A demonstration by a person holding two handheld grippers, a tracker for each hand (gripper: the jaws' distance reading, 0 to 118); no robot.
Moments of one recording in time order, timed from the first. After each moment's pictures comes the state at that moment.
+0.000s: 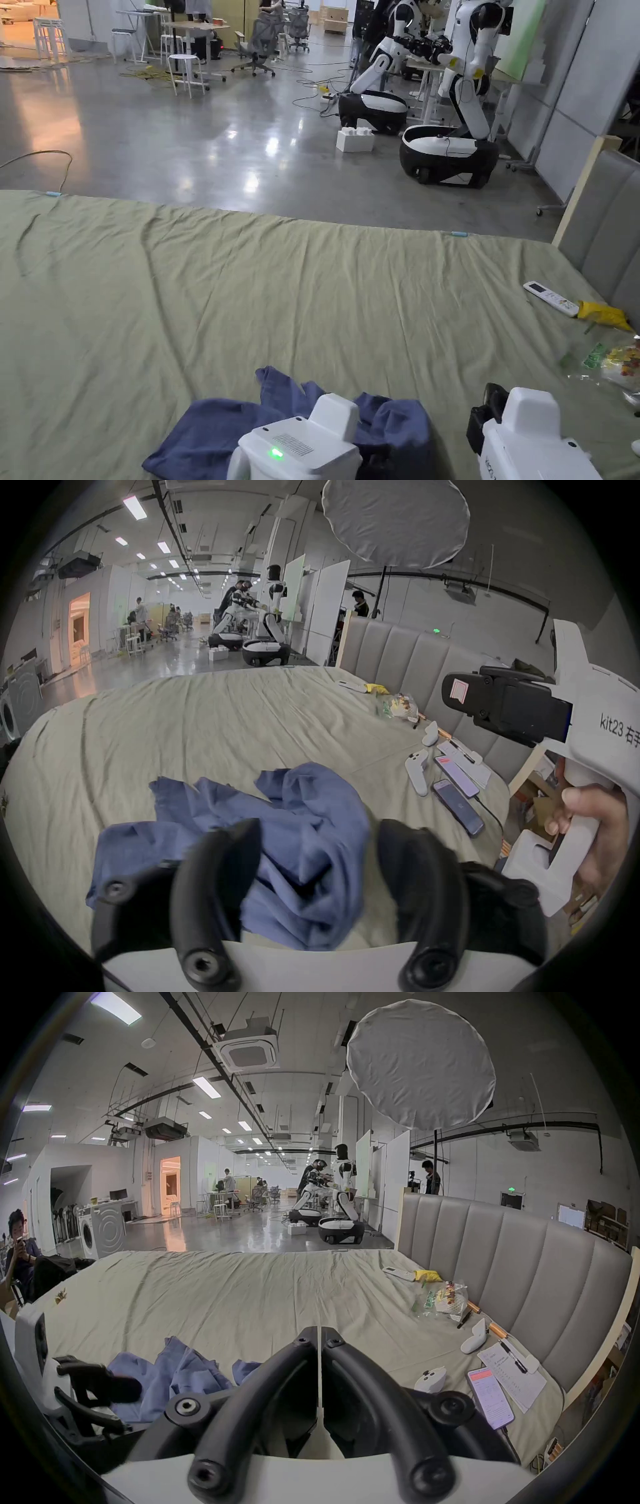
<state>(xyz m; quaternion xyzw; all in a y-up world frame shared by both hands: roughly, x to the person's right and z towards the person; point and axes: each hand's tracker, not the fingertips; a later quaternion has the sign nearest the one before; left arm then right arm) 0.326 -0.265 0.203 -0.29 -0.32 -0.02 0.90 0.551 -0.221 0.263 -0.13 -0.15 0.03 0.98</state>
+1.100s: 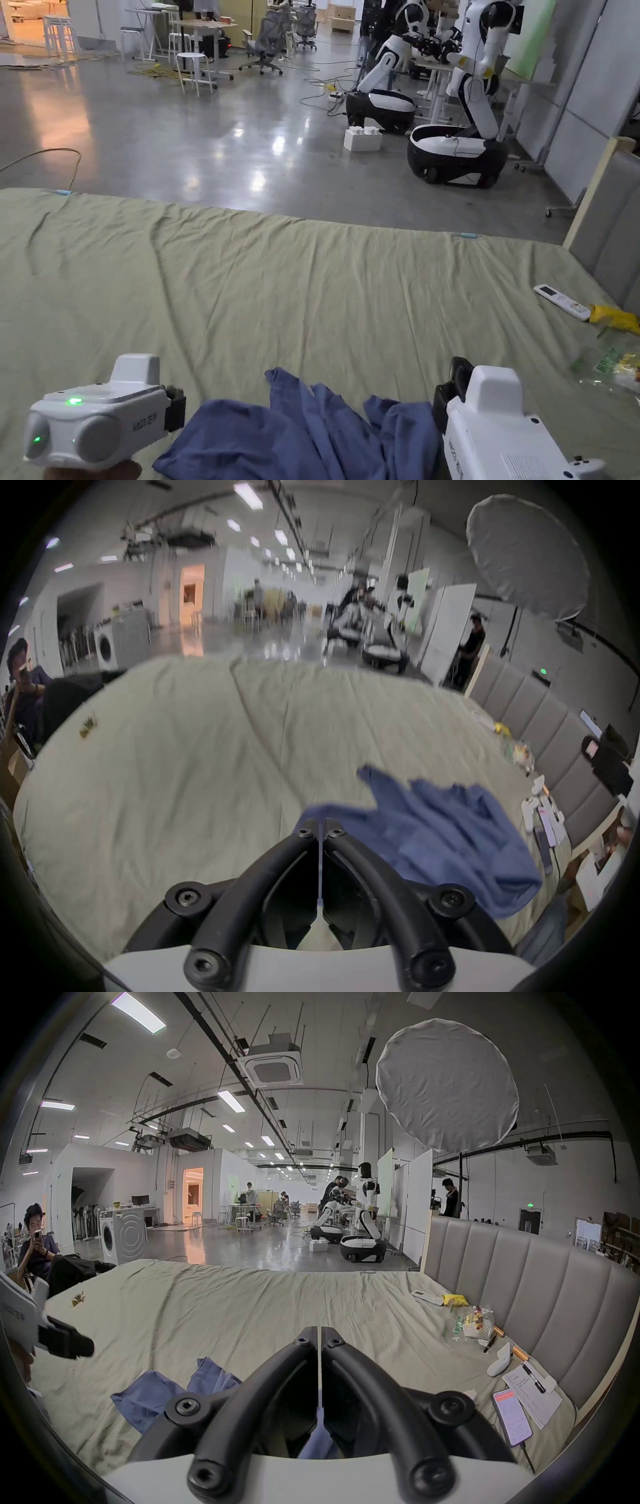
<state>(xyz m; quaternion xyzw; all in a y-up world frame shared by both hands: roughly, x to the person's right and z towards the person) 0.120 -0.268 0.139 -0.37 -0.08 0.05 0.92 0.504 -0.204 0.247 -0.10 -0.10 0.05 0.99</state>
